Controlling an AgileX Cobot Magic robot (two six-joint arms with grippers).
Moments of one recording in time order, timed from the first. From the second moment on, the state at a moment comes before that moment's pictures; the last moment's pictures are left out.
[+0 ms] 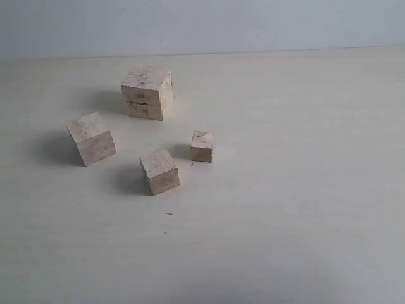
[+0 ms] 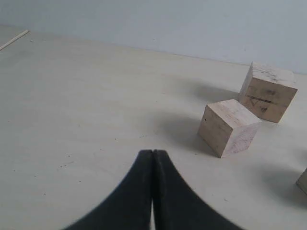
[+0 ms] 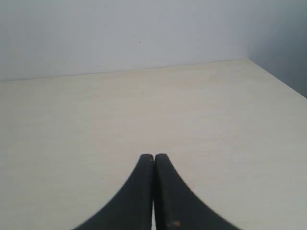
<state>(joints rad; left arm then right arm) 0.04 0.00 0.00 -0.07 0.37 -0.06 -0.01 0.01 0.00 0.05 0.33 -0.02</state>
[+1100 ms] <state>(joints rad) 0.04 0.00 0.00 -0.07 0.37 -0.06 -0.01 0.02 -0.08 0.08 -0.22 0.19</state>
